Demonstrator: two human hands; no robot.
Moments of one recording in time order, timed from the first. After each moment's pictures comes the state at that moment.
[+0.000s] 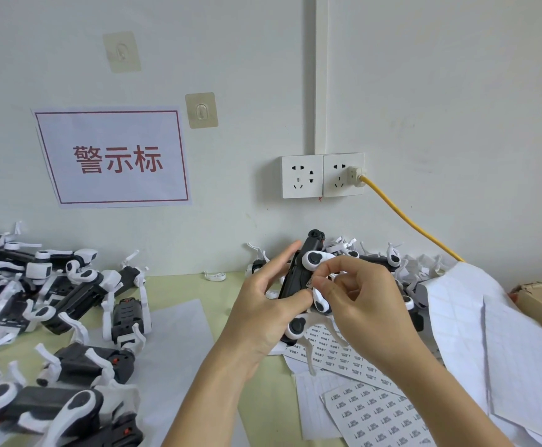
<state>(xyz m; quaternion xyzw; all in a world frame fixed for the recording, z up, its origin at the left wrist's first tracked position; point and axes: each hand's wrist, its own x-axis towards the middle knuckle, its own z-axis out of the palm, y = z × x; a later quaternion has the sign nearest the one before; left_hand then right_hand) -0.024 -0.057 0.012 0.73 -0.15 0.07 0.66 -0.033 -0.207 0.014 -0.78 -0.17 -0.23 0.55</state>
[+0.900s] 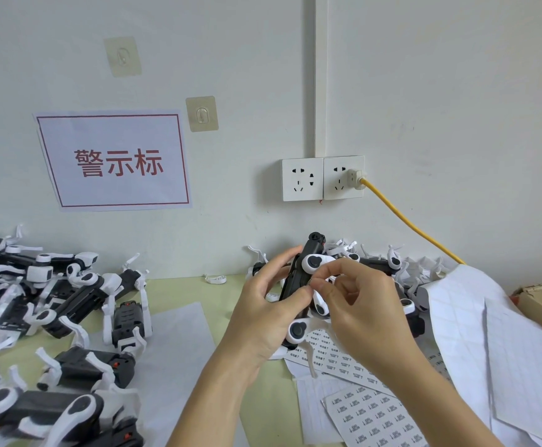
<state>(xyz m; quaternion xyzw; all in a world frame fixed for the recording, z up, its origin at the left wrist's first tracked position) -0.025 -0.057 0.012 0.73 -0.14 0.09 0.66 -0.027 -0.204 0.005 -0.78 -0.17 -0.27 0.54</state>
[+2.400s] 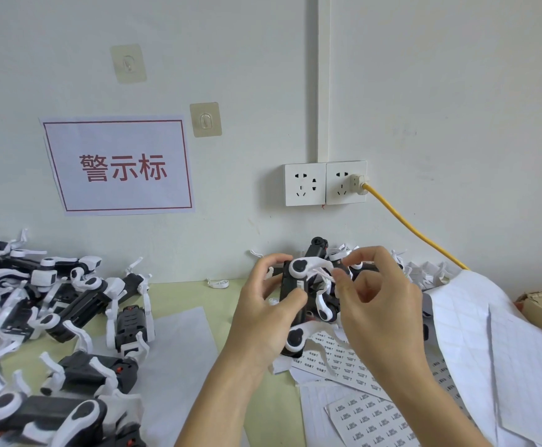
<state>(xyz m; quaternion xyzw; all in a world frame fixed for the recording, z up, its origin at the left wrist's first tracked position) -0.026 -0.060 0.015 0.69 -0.11 0.10 0.70 -0.033 -0.201 0.010 -0.76 -0.09 -0.38 0.52</state>
